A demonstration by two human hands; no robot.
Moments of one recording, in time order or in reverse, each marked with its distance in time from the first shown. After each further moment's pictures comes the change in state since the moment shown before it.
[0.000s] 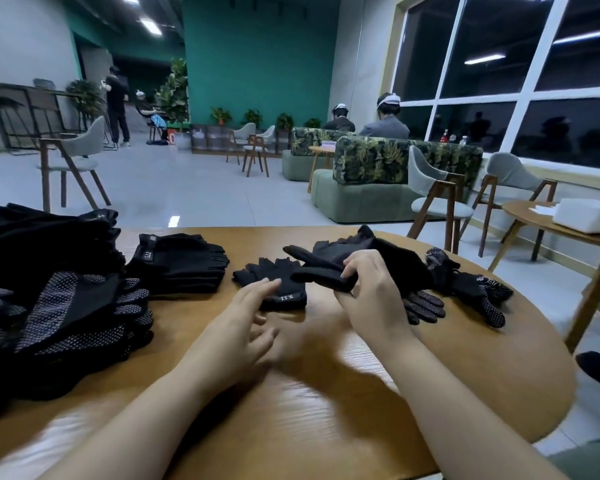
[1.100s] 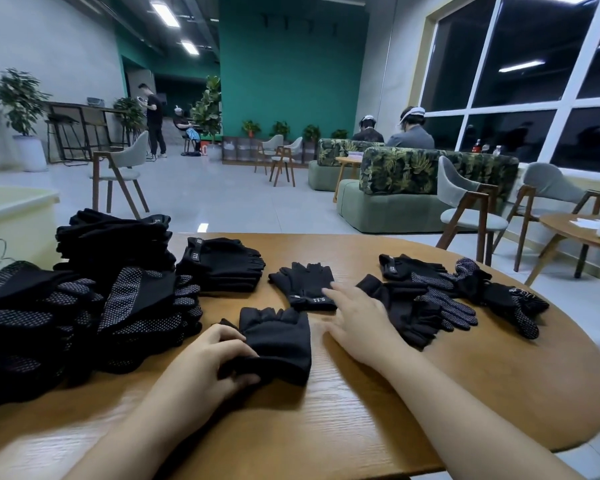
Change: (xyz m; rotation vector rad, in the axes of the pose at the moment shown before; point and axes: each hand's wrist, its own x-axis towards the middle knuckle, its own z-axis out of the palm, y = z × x) left_hand -0.079 -0.012 -0.052 0.107 0.010 -0.106; right_hand -0.012 -0.029 0.030 -0.338 -0.657 0.117
